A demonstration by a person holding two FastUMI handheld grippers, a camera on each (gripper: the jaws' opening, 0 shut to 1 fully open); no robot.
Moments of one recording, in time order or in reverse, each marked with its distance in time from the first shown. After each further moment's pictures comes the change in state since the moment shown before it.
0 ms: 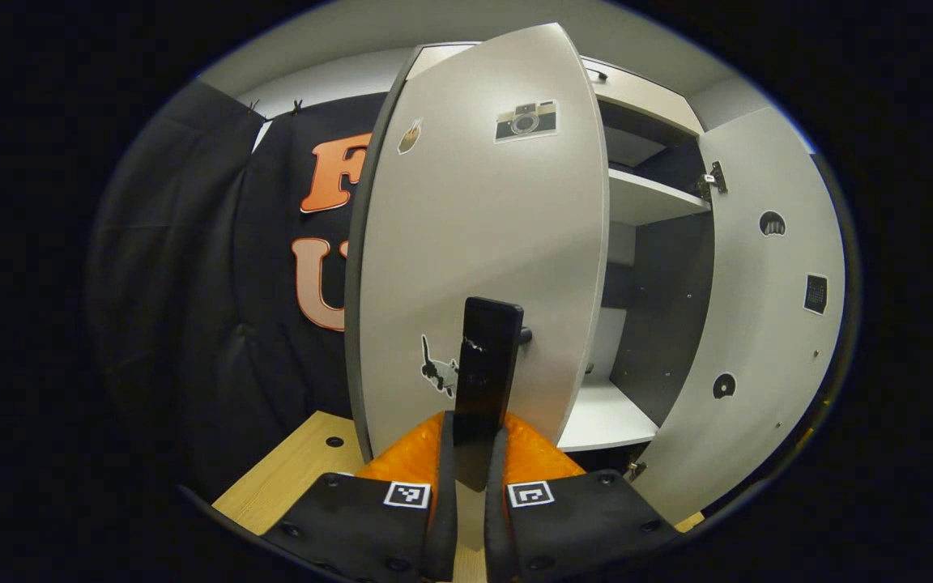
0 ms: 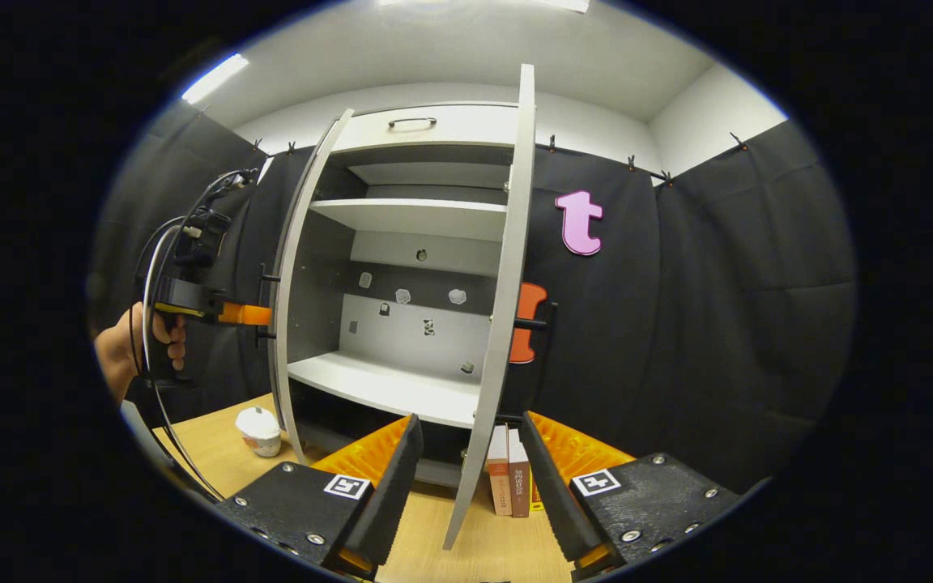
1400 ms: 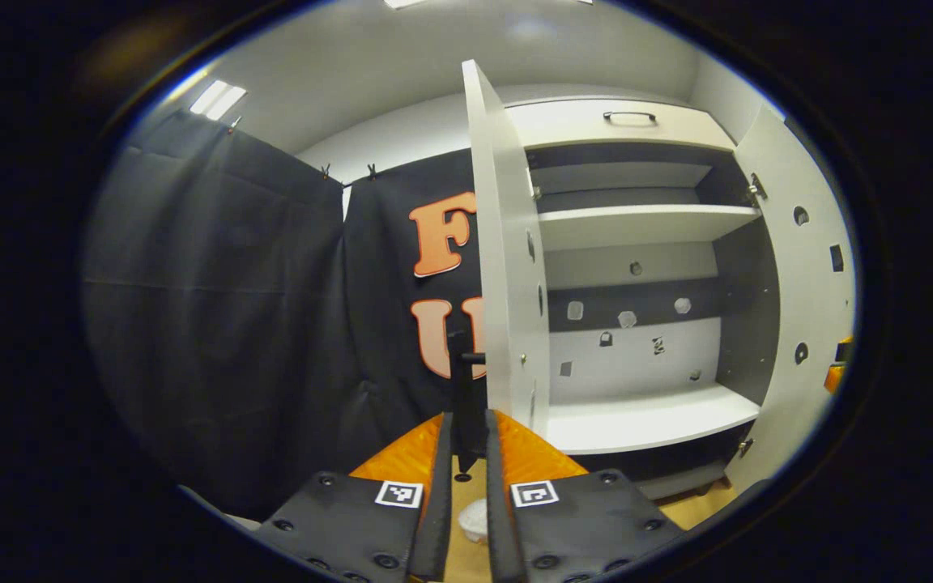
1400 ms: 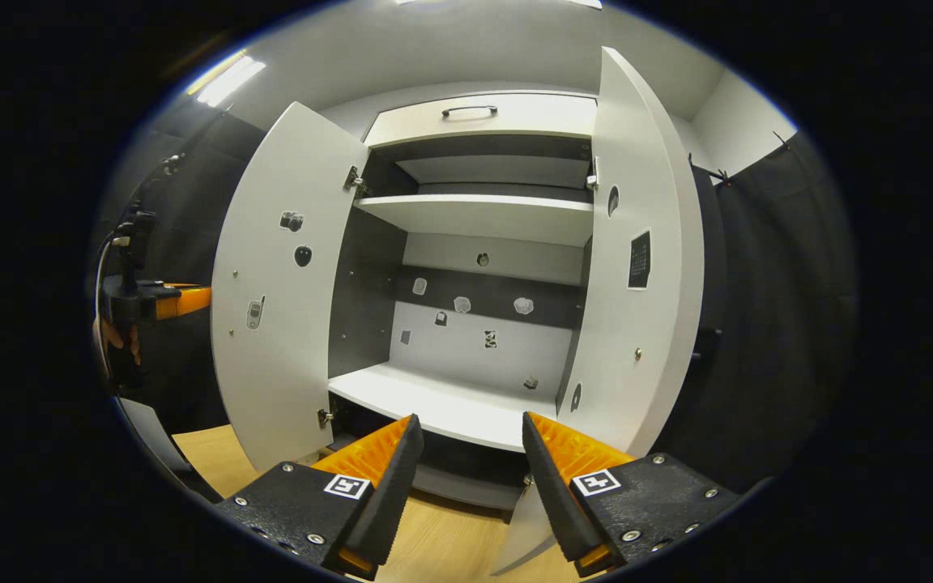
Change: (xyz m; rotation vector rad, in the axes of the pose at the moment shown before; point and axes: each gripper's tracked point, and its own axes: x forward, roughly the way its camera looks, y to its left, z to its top) left arm -0.081 0.113 0.043 0.166 -0.236 0.270; right arm 0.065 0.083 0.023 0.001 -0.025 0.169
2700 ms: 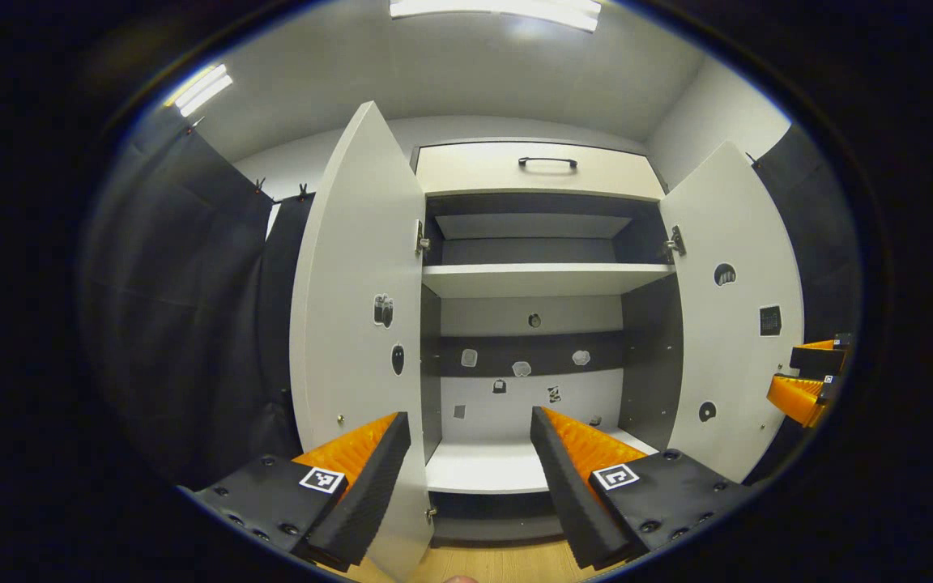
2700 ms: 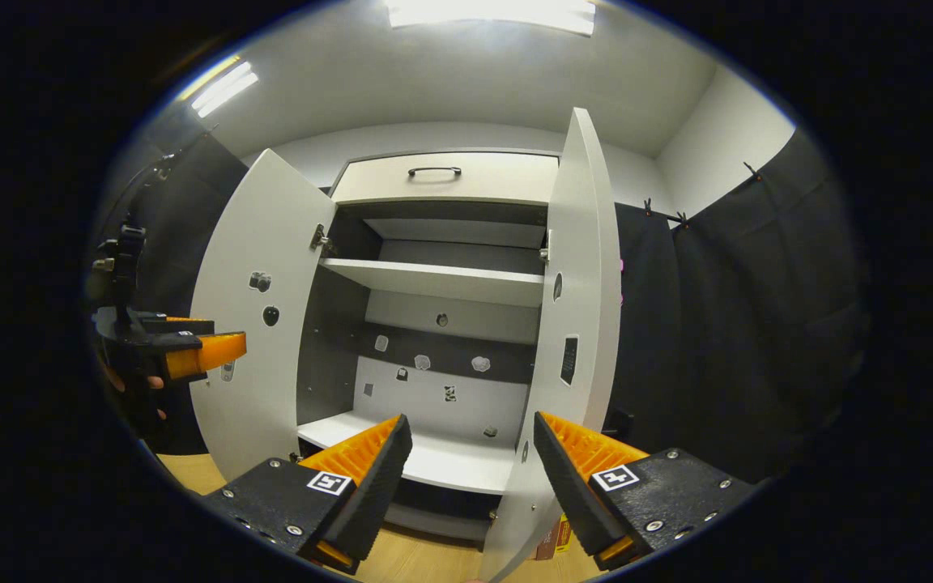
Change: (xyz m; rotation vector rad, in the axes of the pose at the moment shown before) left arm 0.003 -0.109 0.051 -0.081 -0.097 -0.236; right arm -0.029 -0.030 0.067 -0.006 -0.164 -0.149
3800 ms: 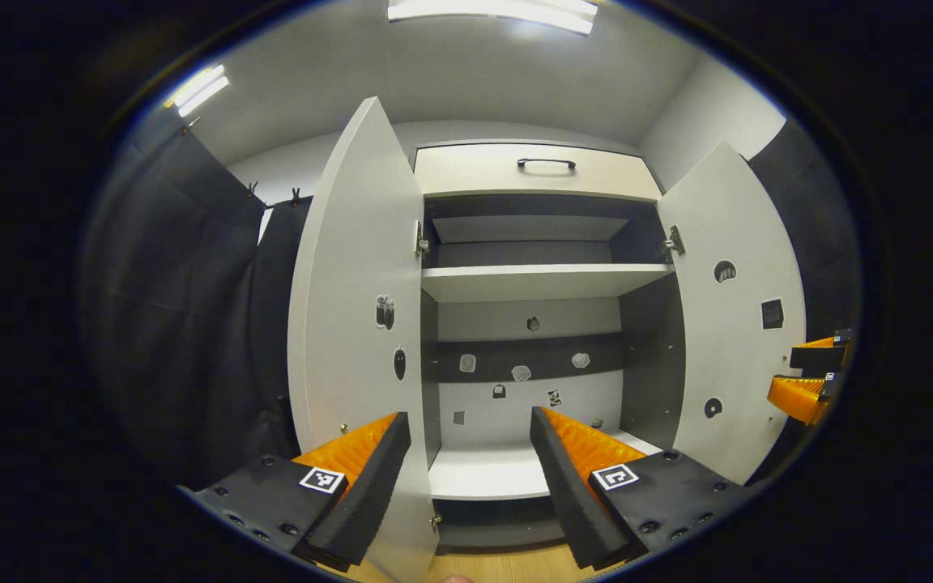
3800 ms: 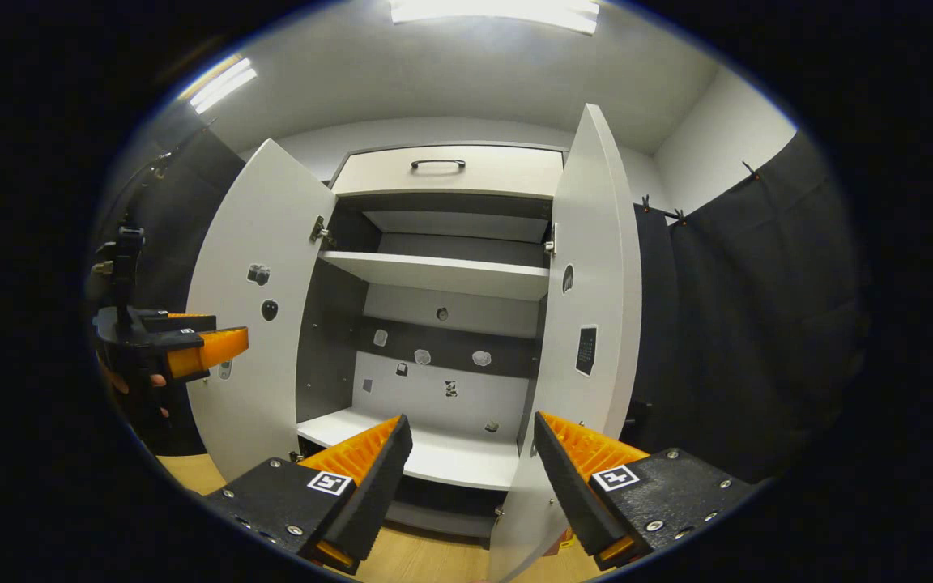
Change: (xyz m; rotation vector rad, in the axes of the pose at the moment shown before) left arm 0.014 0.009 -0.008 0.000 -0.030 -0.042; right arm 0.003 0.011 -0.009 -0.011 0.018 -0.046
